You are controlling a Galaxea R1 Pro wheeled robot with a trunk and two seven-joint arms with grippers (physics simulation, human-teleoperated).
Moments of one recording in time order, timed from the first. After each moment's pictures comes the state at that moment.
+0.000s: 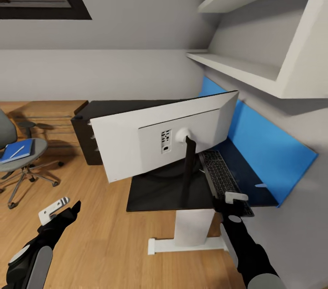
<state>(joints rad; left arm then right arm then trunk) -0.13 -0.01 0.33 -1.58 0.41 0.43 0.17 -0.46 0.06 -0.05 -0.93 0.05 0.20 -0.30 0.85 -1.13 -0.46</state>
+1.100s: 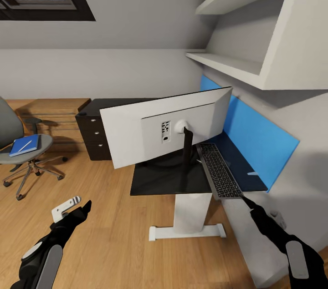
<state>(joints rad) -0.13 -0.01 0.24 -1.56 0.41 0.43 0.17 -0.38 -0.02 -0.71 -1.06 -0.57 0.62 0.38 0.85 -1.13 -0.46</state>
